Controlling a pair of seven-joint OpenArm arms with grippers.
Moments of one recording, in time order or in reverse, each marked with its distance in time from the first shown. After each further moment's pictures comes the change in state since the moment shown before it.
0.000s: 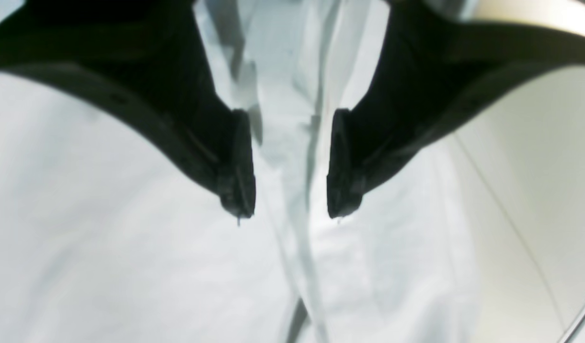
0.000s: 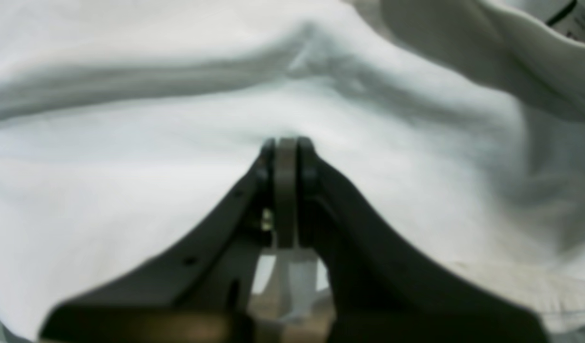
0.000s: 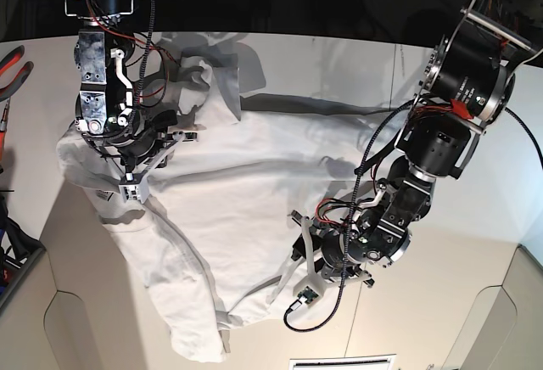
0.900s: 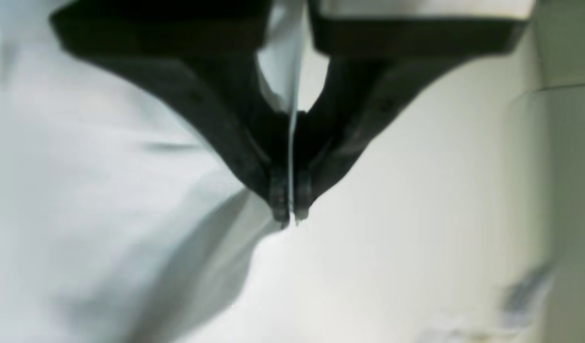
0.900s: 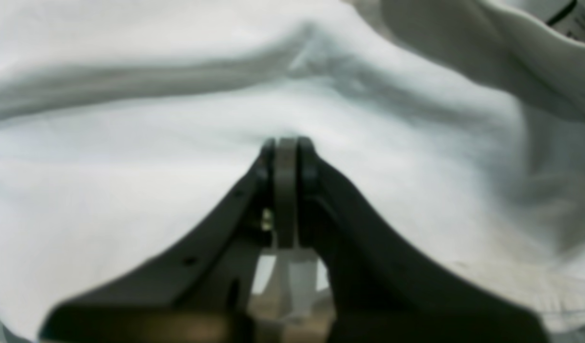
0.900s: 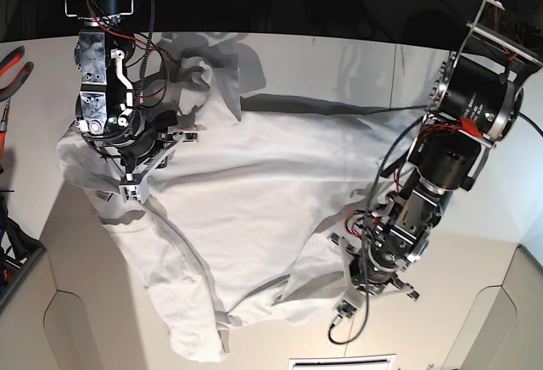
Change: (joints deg) left arm -4.2 -3.4 0.0 -8.1 7.7 17.1 -7.0; right arm 0.0 0.0 0.0 0.0 0.0 0.0 0.0
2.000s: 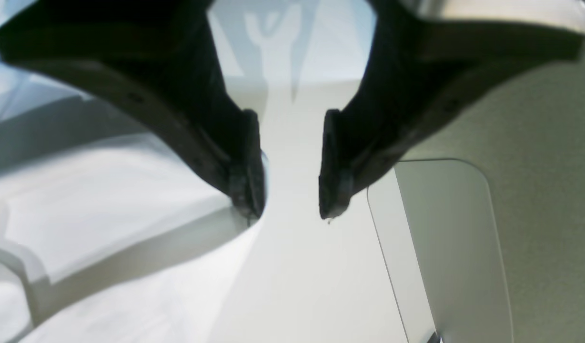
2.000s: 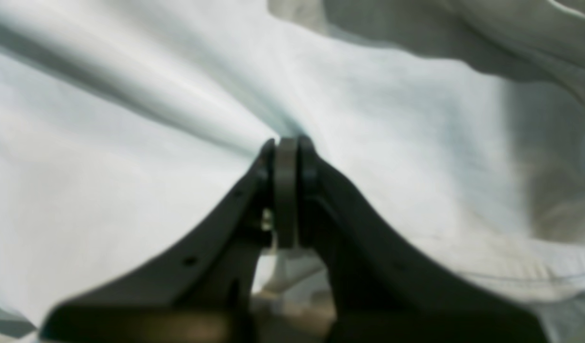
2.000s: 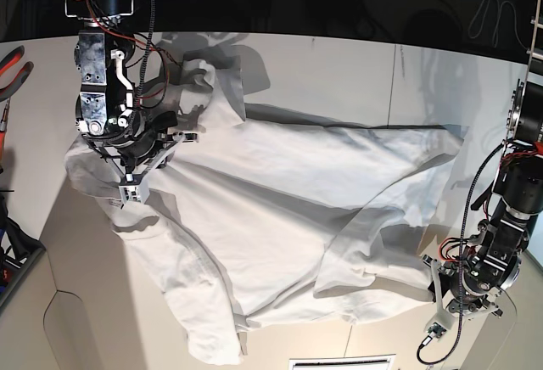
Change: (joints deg) left arm -5.3 -14.2 0.0 0.0 -1.5 -12.3 3.3; right arm 0.0 0.0 0.0 0.0 0.0 0.0 -0.4
